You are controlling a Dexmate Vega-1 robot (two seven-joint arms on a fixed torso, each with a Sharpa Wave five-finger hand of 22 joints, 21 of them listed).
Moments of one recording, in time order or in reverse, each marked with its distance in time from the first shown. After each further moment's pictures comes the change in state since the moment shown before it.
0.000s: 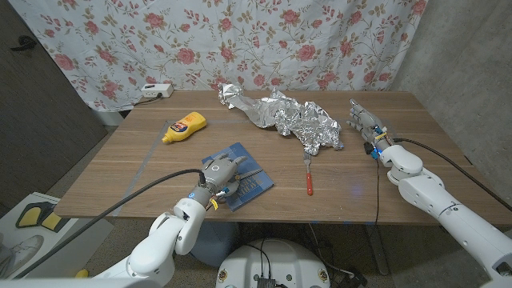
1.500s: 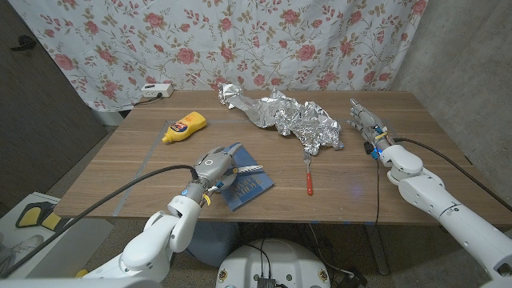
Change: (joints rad) left arm 0.027 0.022 -0.062 -0.024 -0.115 -0.007 0.155; left_hand 0.062 0.030 -0.074 0.008 0.048 -0.115 0.047 -0.016 -0.003 -0.036 -0.036 0.056 0.001 0.064 -0.007 0.090 0.142 0.014 0.000 0.000 0.000; right arm -0.008 -0.003 0.003 -0.016 -0.004 -0.004 -0.014; right_hand 0.000 0.000 0.003 -0.003 0.000 -0.007 -0.018 0.000 0.000 0.000 0.000 0.000 0.000 -0.002 -0.002 0.000 -0.002 -0.004 0.004 0.000 0.000
